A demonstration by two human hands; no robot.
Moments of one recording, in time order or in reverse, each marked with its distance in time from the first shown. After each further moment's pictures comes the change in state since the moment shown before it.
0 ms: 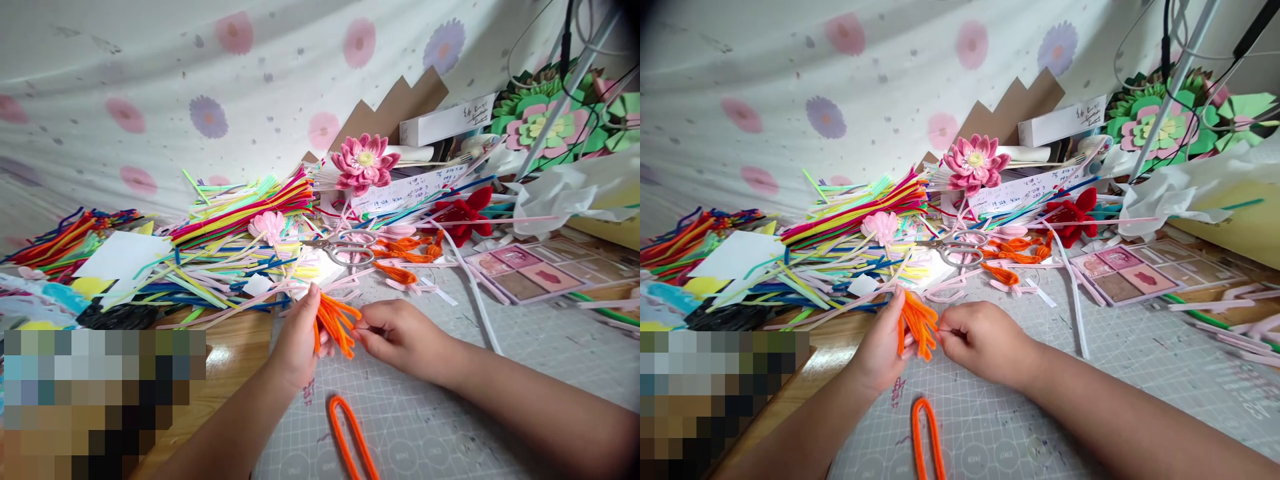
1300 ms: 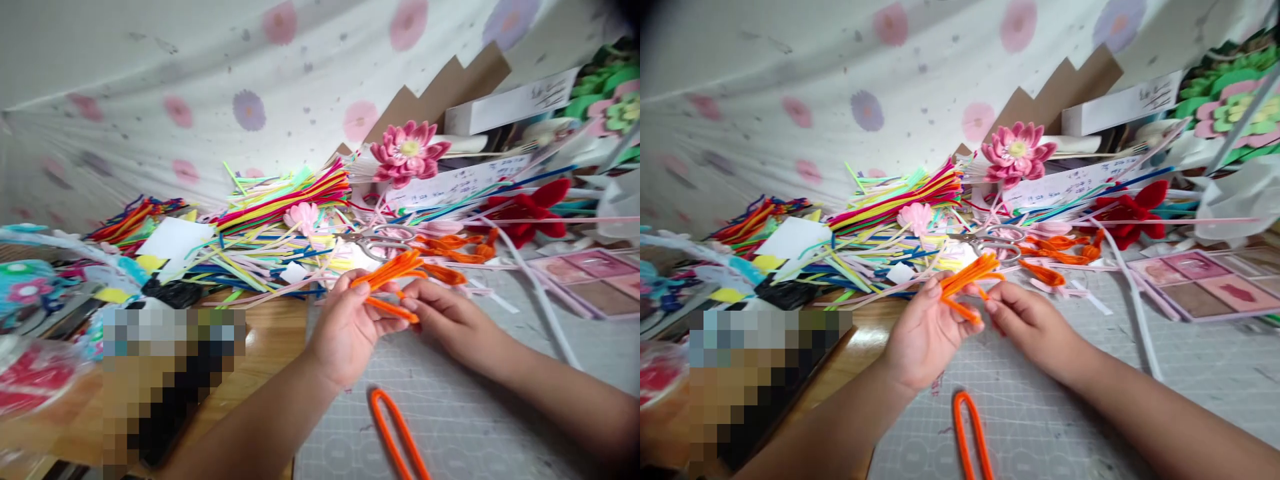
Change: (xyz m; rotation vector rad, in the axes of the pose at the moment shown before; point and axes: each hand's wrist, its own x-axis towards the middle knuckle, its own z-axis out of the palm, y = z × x) left_hand -0.012 0.012 0.005 -0.380 -0.225 0.068; right_hand 0.002 0.008 0.007 0.412 0.139 0.184
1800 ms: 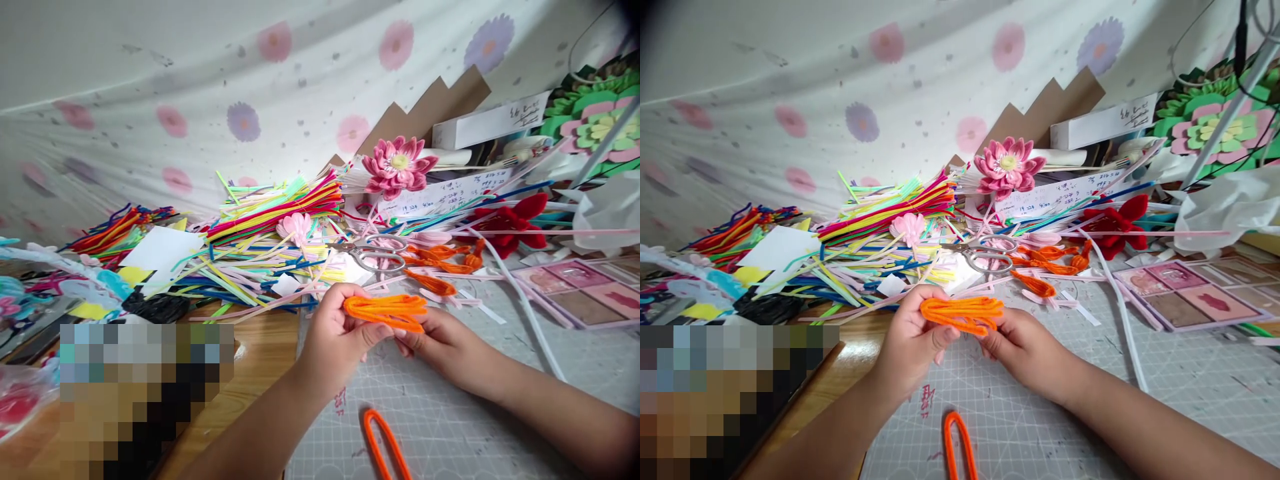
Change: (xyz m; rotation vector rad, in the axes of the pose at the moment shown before) left_hand 0.004 0.003 -0.009 0.559 0.001 0.156; right_hand 0.002 0.004 0.001 -0.047 -0.136 -0.011
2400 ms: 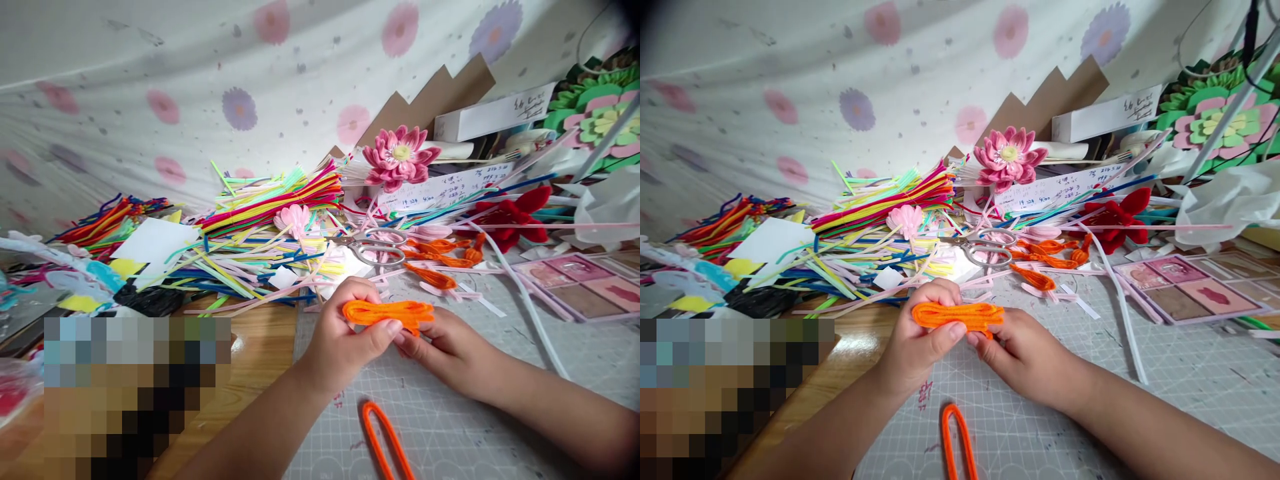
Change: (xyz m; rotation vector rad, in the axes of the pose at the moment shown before) left_hand 0.001 -0.013 -0.002 0.142 -0.063 0.298; right_hand -0.005 -0.008 0.004 -0.305 0.060 -0.265
